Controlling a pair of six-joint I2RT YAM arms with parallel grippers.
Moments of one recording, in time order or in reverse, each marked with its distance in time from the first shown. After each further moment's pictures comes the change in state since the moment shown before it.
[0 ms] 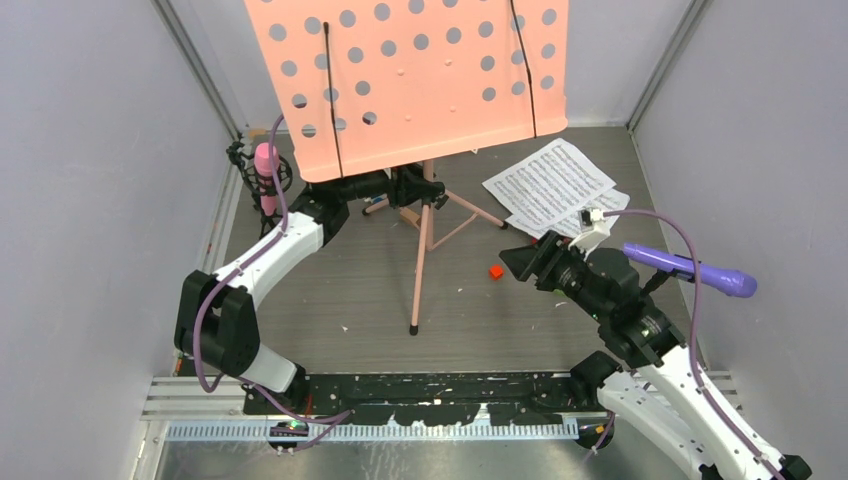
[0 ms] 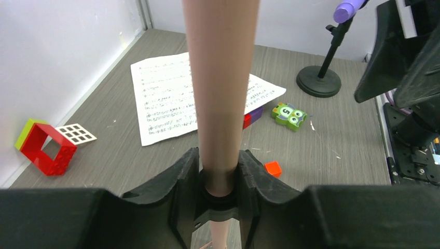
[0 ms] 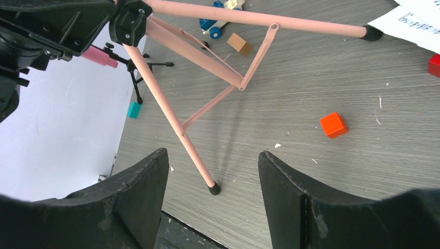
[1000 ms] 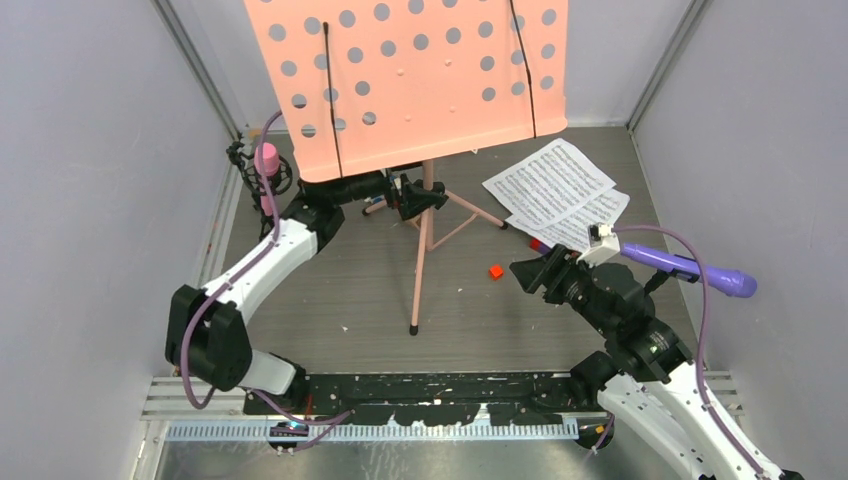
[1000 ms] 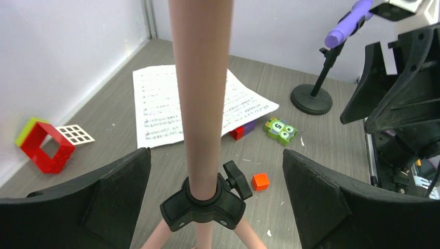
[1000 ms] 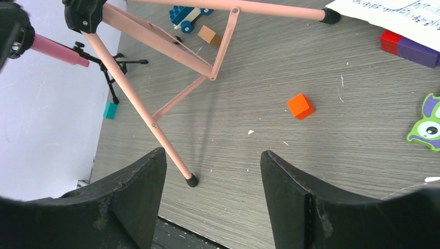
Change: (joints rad) left arm -0.011 -0.058 -0.021 0.021 -0.054 -0.102; right arm 0.000 -0.127 -0.050 -0.128 0.074 -0.008
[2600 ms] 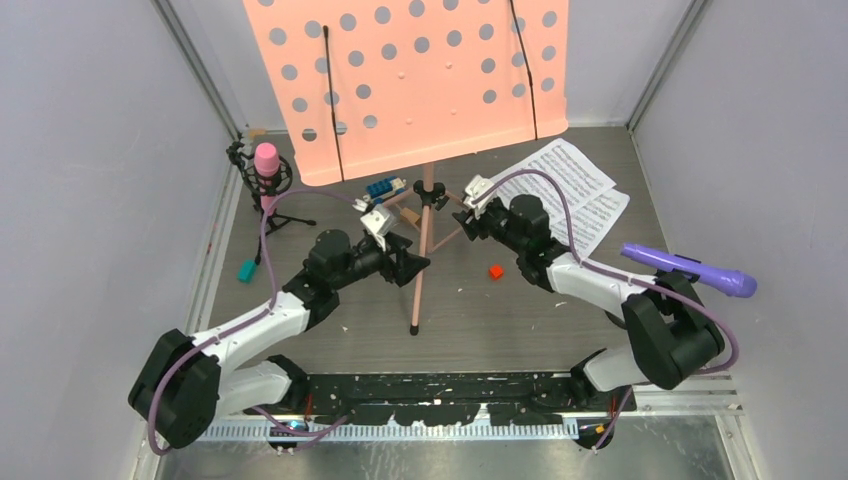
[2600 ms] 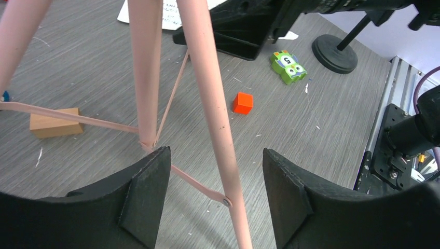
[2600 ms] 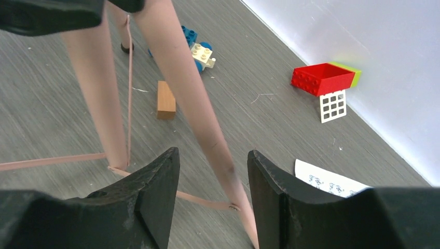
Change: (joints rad) left arm -0.171 -0.329 -0.607 0.109 -0.451 -0.143; right arm -0.030 0.980 0.080 1.059 -0.292 -1.117
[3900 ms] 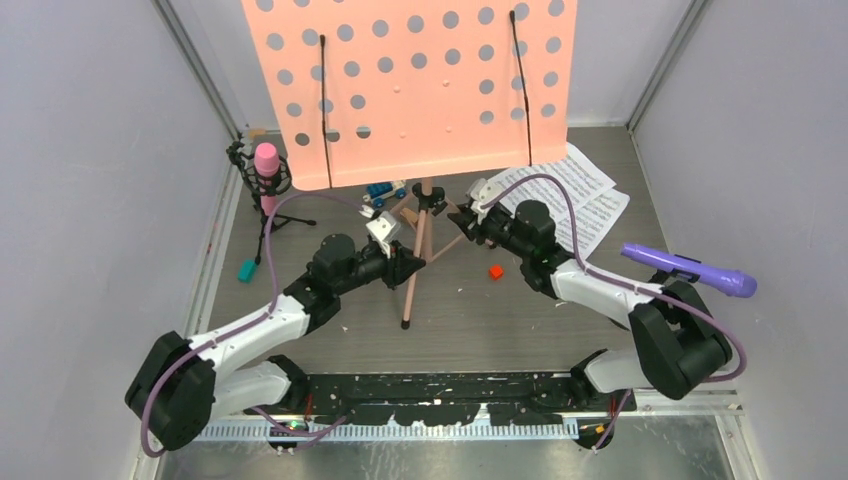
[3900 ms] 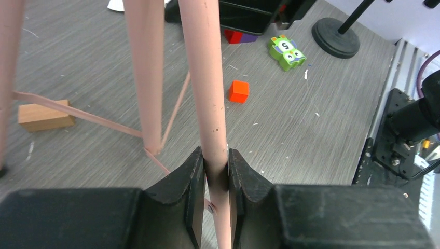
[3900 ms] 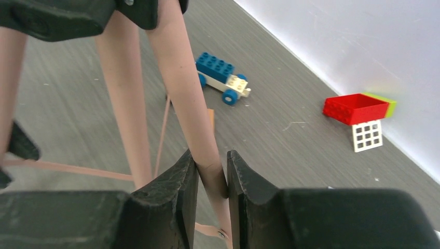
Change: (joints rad) left arm -0.041 0.008 -0.005 -0.024 -0.030 0.014; right arm -0.006 -0.012 -0.036 0.124 -0.113 0.079
